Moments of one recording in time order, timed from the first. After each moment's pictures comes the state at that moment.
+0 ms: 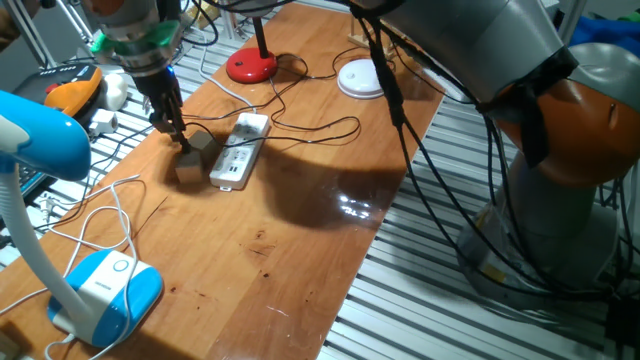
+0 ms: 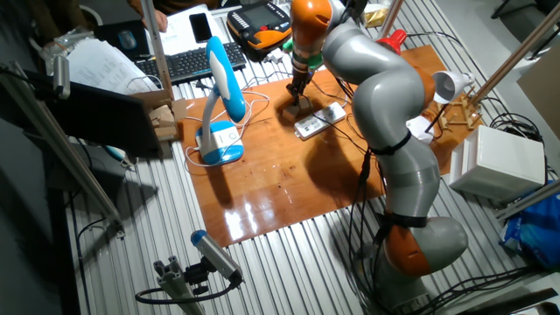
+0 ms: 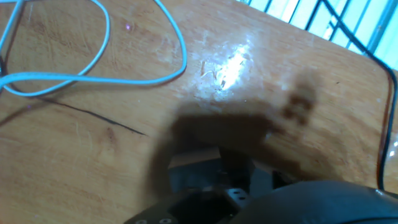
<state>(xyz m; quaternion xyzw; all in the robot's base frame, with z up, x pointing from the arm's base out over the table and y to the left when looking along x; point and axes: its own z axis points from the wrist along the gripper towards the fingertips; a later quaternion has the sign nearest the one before) 0.701 0.066 0.101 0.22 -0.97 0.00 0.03</state>
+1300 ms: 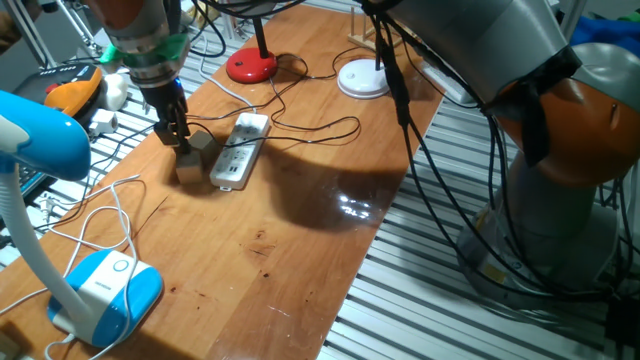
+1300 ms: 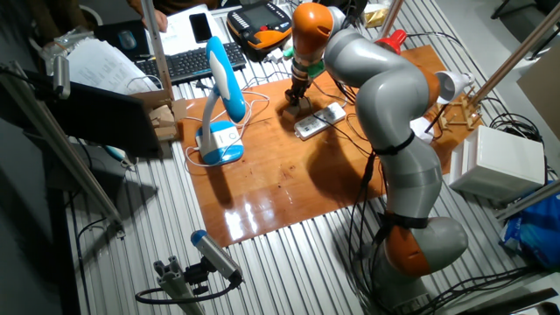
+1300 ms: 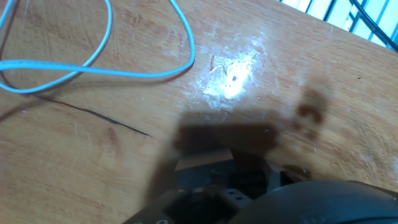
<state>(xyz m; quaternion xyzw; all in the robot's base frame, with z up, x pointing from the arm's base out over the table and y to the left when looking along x) 0.695 0.068 0.083 0.22 -0.97 -0.01 0.01</state>
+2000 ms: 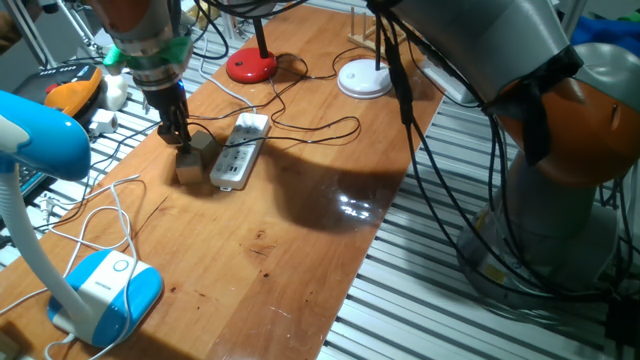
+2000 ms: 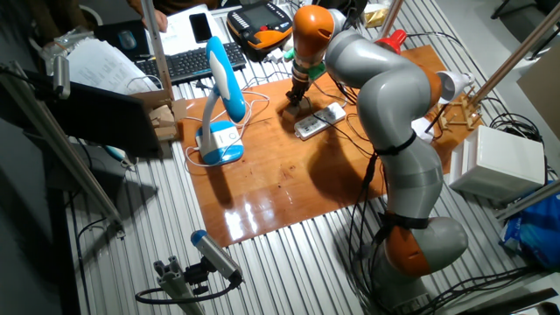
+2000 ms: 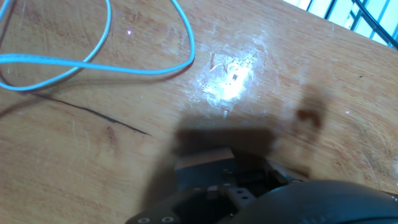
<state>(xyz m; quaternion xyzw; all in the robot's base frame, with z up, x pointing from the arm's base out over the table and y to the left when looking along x) 0.693 0.068 0.081 0.22 -0.97 -0.01 0.00</state>
